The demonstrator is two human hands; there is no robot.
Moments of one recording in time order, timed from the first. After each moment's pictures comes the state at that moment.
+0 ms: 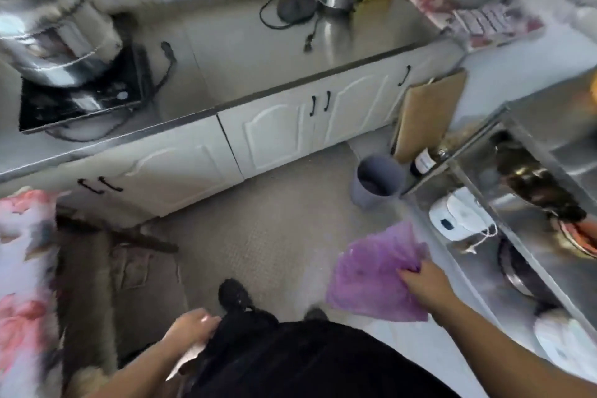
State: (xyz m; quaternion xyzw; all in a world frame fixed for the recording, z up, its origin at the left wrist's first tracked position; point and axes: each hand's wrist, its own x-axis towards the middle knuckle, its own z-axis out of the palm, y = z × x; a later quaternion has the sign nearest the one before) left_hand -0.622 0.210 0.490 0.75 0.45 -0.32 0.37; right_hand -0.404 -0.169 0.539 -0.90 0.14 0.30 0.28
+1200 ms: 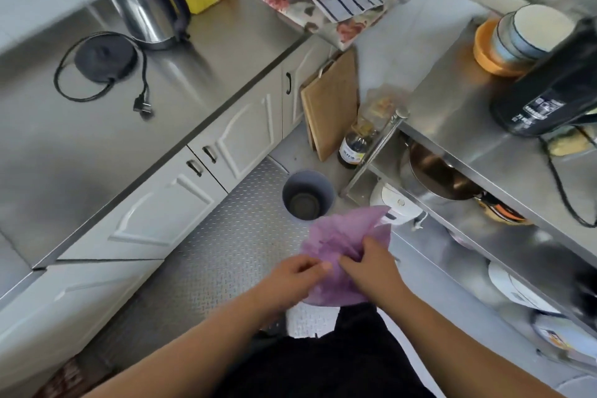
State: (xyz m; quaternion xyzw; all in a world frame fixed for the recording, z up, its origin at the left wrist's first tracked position) left_hand -0.160 -0.004 0.573 0.68 0.12 -0.44 0.57; right_hand -0.160 -0.189 0.562 -0.87 0.19 0.26 0.36
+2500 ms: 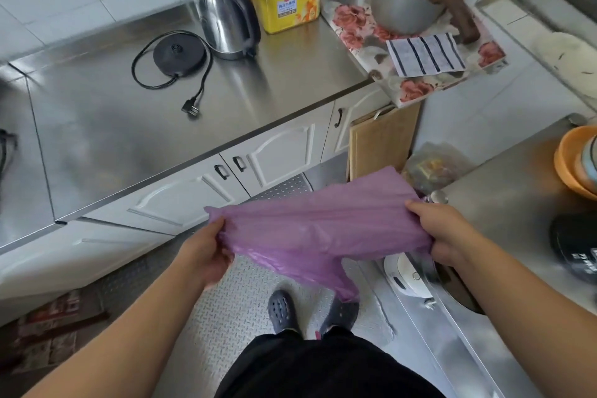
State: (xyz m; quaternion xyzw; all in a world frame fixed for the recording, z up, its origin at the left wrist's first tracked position) left_hand -0.050 0.060 0.553 0.31 0.55 -0.06 0.77; right_hand 0.111 -0.302 0.582 -0.71 0.34 0.32 0.53
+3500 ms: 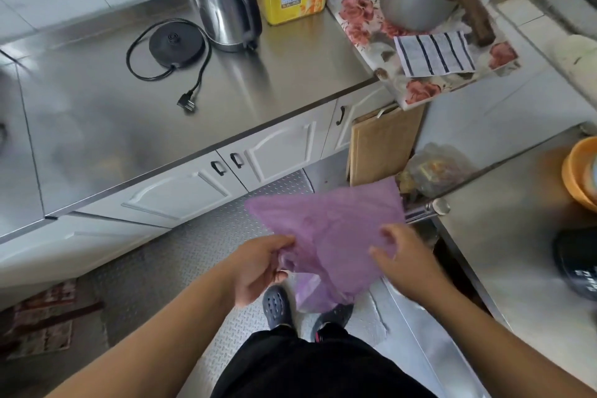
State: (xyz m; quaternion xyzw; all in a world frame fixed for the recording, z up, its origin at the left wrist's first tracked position) left_hand -0.024 -0.022 0.603 0.46 0.35 -0.31 0.75; right_hand 0.058 -0.290 0.579 -0.91 -0.04 0.30 0.28
